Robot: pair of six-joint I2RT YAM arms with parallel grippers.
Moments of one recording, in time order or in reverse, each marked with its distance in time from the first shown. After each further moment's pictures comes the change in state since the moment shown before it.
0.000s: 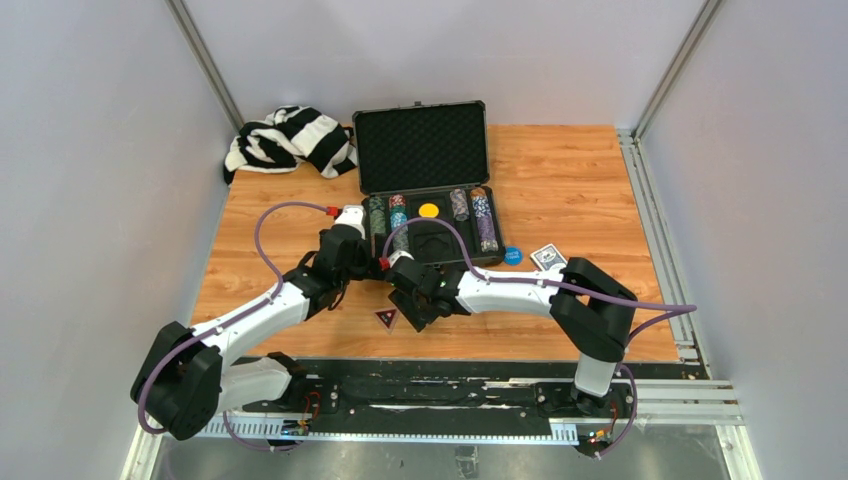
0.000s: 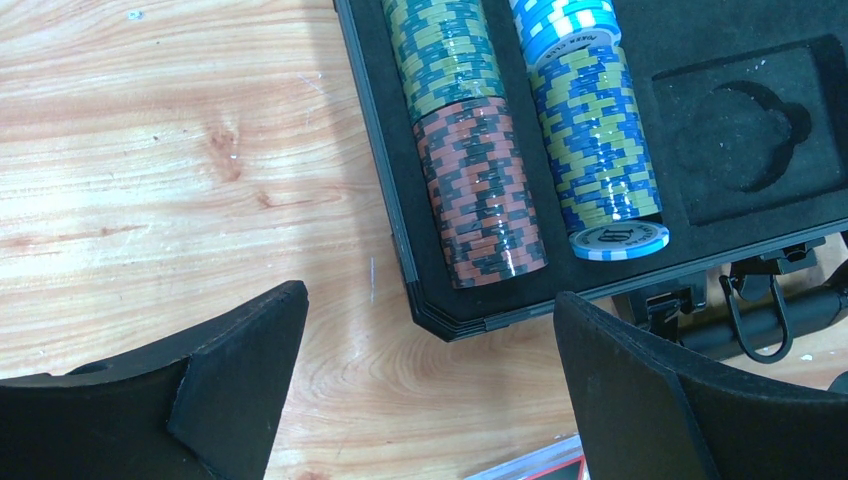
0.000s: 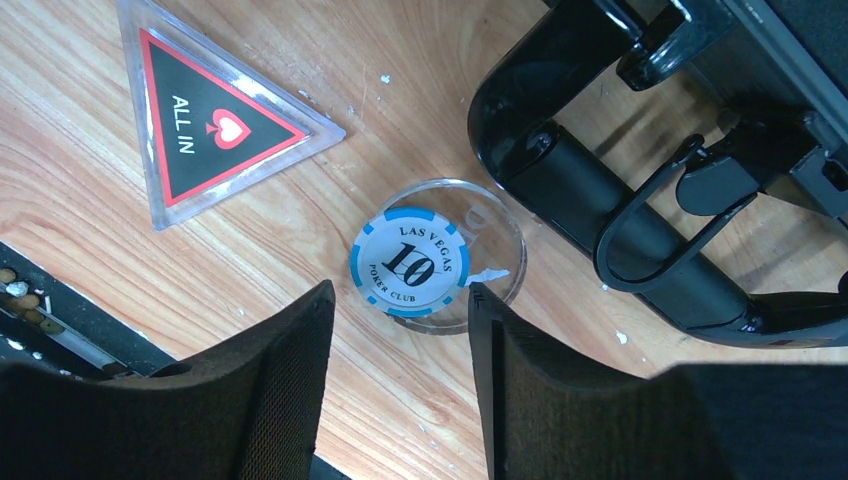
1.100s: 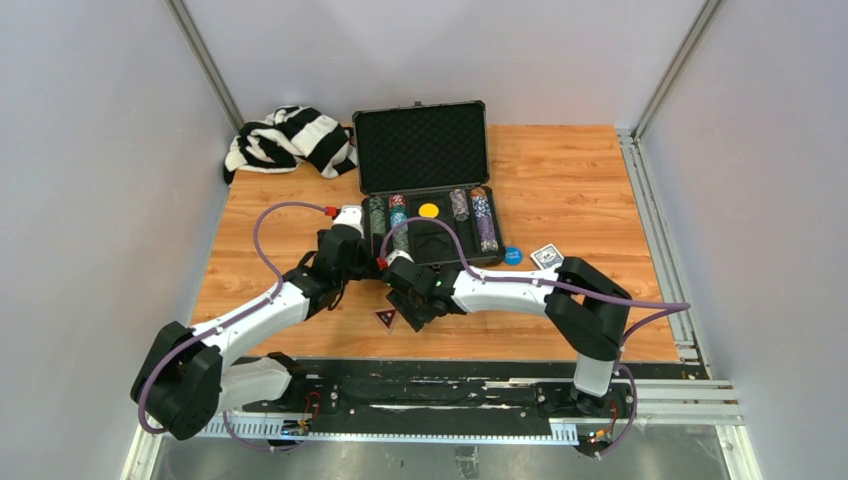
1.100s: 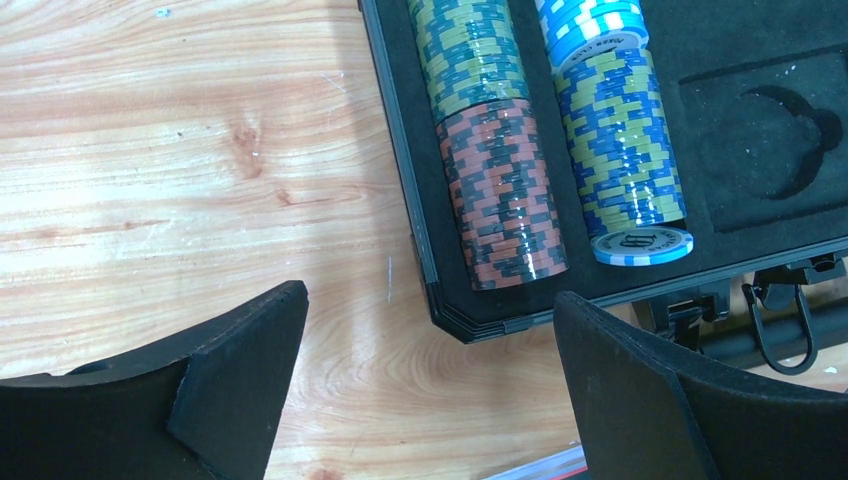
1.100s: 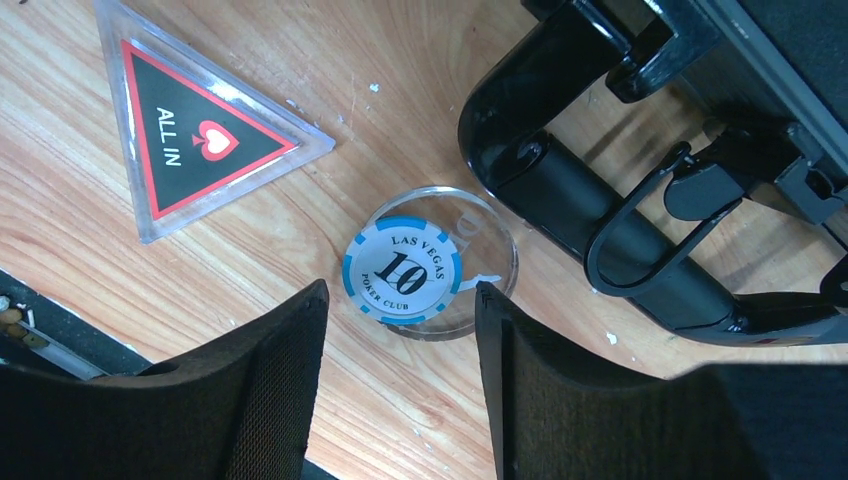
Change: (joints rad) left arm 0.001 0.000 0.000 -0.008 -0.021 0.001; right arm 0.005 0.025 0.028 -0.025 0.015 -0.002
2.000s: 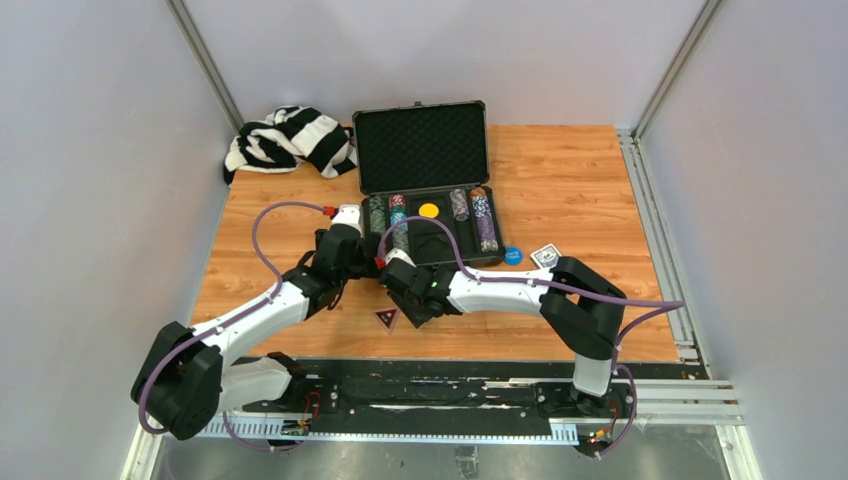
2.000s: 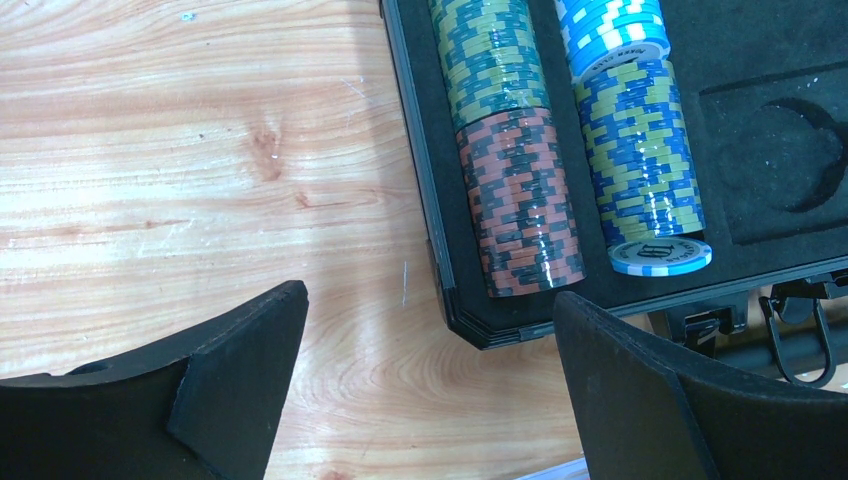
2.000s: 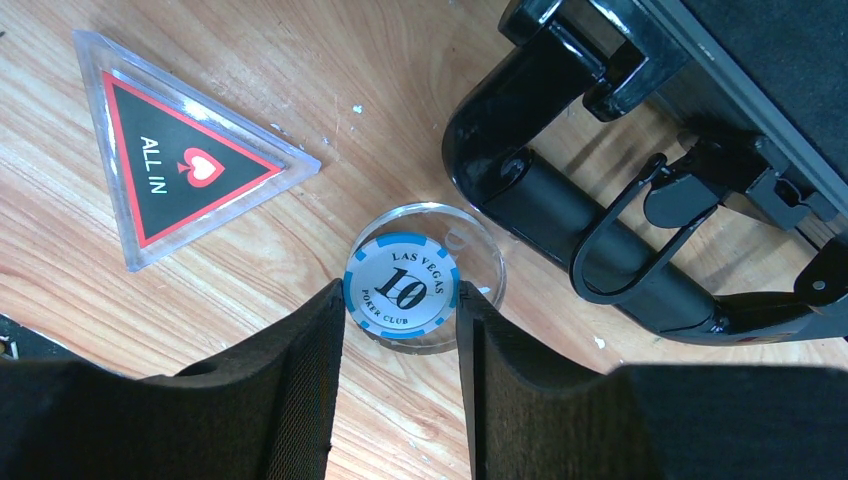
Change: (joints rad) left arm 0.006 0.000 0.000 -0.002 -0.026 0.003; right arm 0.007 0.027 0.029 -0.011 0.063 0.018
